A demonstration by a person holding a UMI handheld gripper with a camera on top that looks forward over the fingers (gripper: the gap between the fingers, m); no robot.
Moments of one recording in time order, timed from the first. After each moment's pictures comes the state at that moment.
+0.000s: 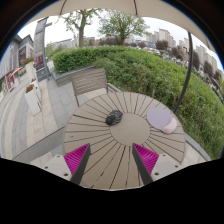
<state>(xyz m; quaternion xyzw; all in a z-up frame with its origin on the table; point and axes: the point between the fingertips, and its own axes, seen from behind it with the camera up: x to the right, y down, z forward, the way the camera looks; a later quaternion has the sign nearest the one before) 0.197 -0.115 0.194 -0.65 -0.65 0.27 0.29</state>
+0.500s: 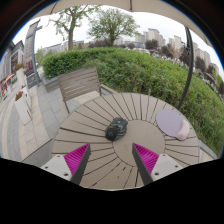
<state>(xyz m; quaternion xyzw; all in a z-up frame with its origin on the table) 0.052 -0.132 0.106 -0.68 -0.61 0.27 0.31</state>
